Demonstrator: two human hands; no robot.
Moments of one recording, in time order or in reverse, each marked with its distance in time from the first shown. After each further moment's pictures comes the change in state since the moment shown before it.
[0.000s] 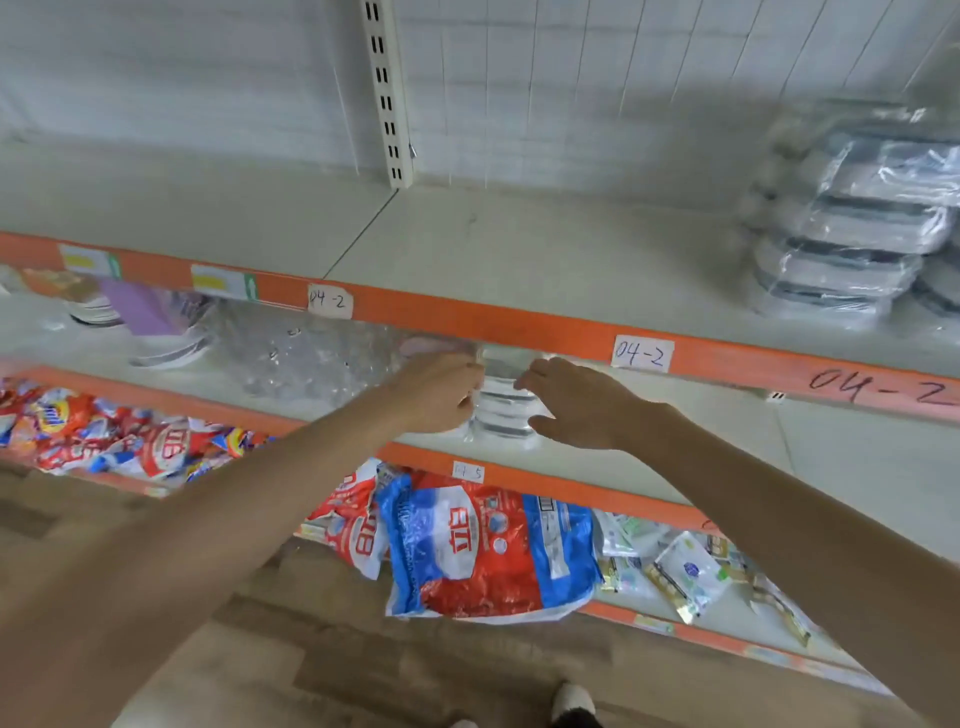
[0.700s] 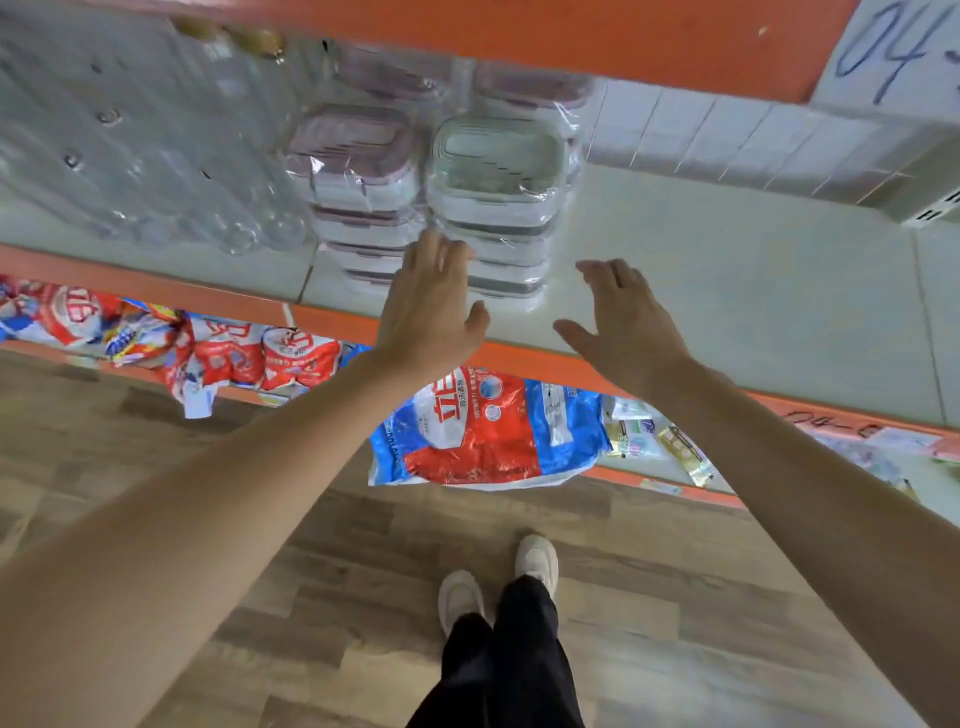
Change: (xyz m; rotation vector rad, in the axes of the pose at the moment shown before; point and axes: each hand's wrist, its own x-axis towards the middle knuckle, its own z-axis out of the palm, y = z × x) left_hand 0.071 0.001 0.197 -0.274 0.158 -0.330; right_hand 0.058 0.080 0.202 0.364 0.091 0.427
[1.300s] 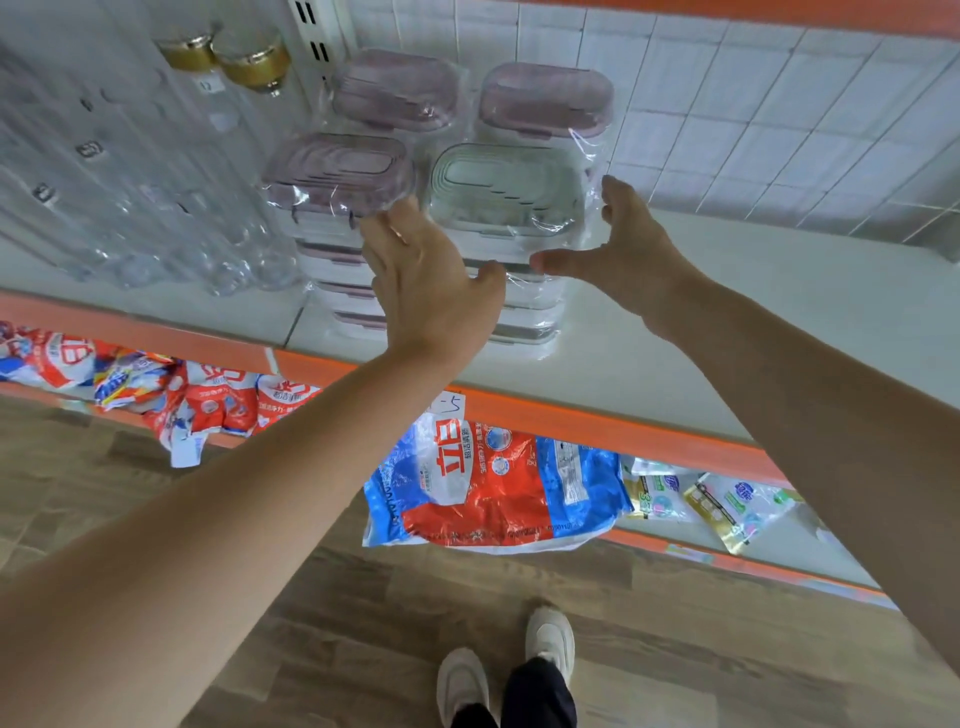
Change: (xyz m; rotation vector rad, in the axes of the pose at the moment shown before) left_hand 0.045 0.017 0.001 -0.407 0.305 -0.382; right_hand 0.095 0.003 -0.011 0.656 0.094 0.112
